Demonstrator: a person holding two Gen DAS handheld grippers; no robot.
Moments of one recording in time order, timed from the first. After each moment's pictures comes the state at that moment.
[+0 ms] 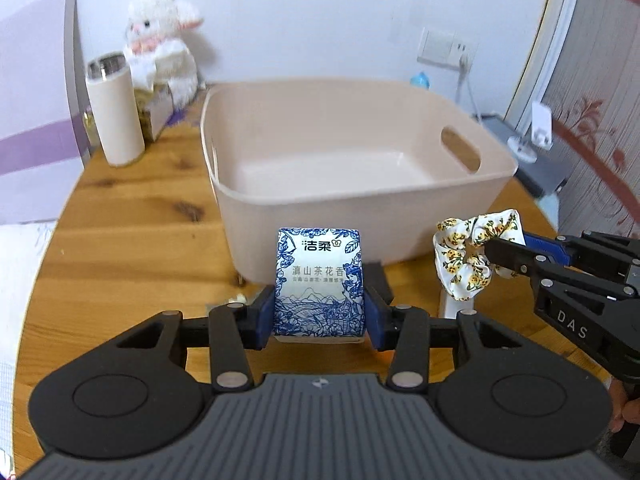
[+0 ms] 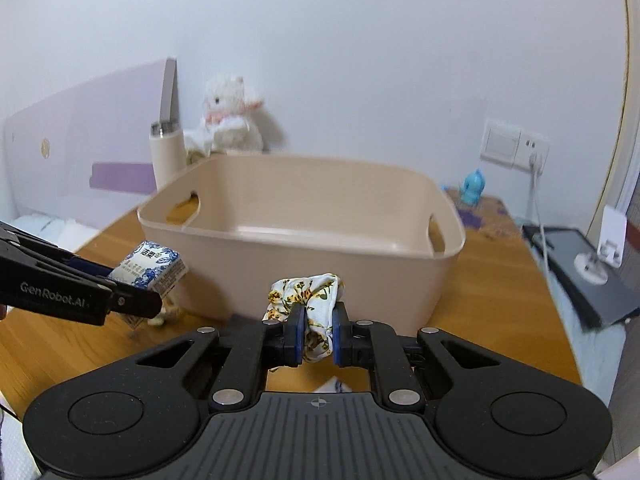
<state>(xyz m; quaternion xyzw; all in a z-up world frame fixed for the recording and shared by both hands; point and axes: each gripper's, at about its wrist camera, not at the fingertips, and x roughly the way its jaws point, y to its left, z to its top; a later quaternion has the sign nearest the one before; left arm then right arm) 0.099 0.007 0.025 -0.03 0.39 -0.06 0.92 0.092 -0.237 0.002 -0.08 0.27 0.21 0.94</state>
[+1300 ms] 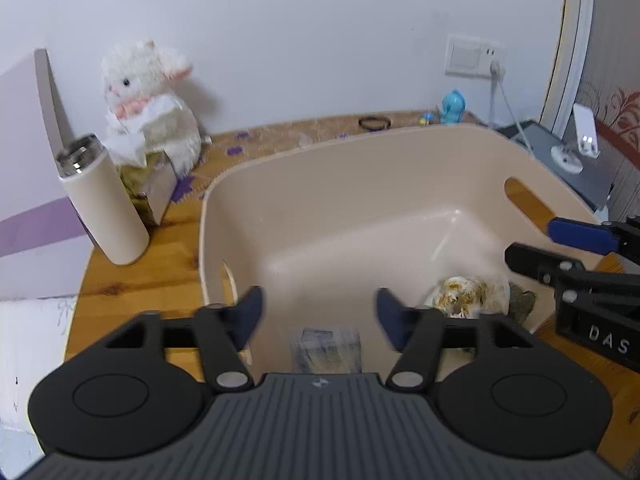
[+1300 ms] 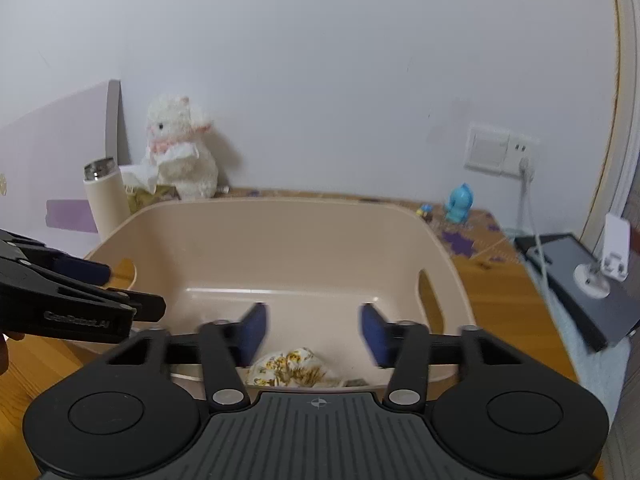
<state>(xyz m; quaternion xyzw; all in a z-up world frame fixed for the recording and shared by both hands) 0.210 0.011 0.033 0.04 0.37 -0.03 0.93 0.176 -0.210 0.010 -0.05 0.27 0.16 0.95</state>
